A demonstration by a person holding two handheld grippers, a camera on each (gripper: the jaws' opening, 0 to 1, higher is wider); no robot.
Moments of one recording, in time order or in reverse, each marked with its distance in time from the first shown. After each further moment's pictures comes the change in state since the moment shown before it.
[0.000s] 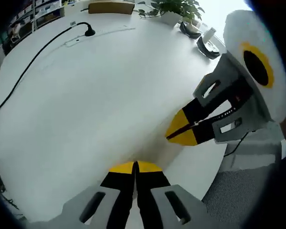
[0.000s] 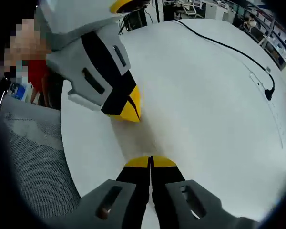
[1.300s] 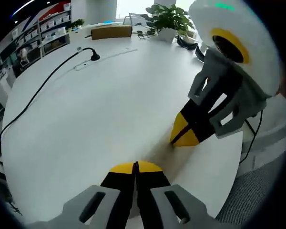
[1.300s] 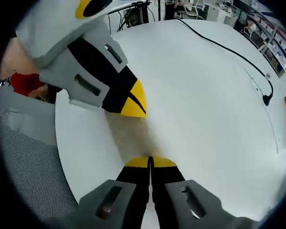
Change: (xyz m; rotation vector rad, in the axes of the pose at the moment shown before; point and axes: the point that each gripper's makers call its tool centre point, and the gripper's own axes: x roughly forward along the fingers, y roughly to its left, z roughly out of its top) left arm -0.004 0.014 -0.002 0.140 -0.170 0.185; right arm -0.002 -0.001 0.005 0.021 -0.092 -0.061
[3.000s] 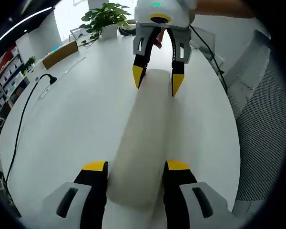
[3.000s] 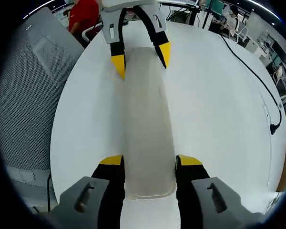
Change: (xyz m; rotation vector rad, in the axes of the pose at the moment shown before) left arm 0.002 -0.031 -0.047 0.440 -0.084 -0.157; right arm -0.002 -0.003 -0.076 -0.492 0.018 0.089
